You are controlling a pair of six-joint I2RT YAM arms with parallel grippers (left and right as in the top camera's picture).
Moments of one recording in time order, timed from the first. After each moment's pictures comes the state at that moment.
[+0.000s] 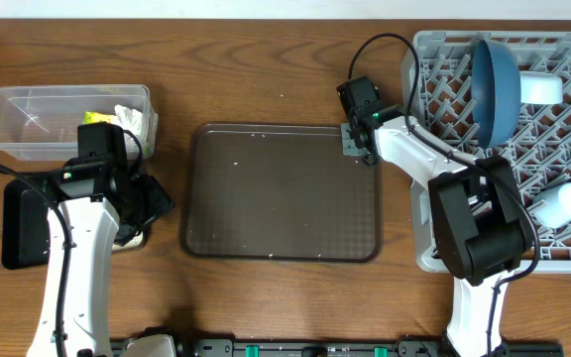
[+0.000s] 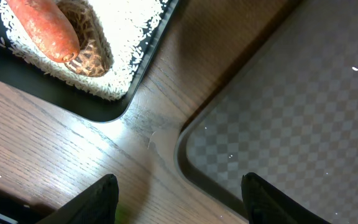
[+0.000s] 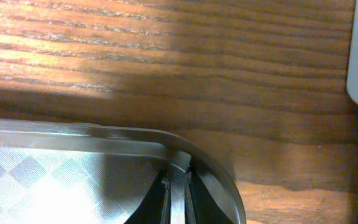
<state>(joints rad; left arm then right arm) 0.17 1.32 1.05 -1.15 0.02 -0.51 0.40 2.11 1.41 -0.51 0.25 0.30</state>
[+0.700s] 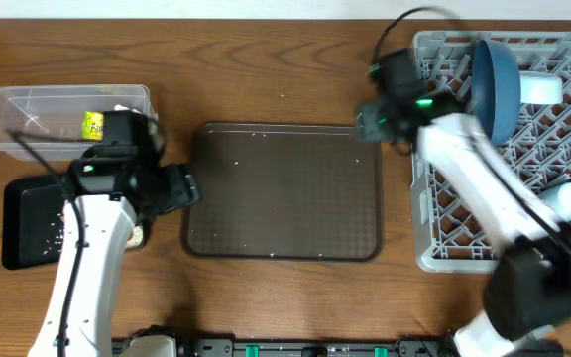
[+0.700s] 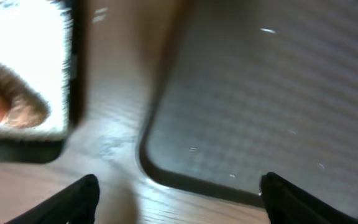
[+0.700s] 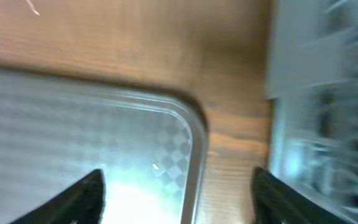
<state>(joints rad) 0.00 1.32 1.12 -1.11 0.09 -0.31 0.31 1.75 1.46 -0.75 0.05 0.23</state>
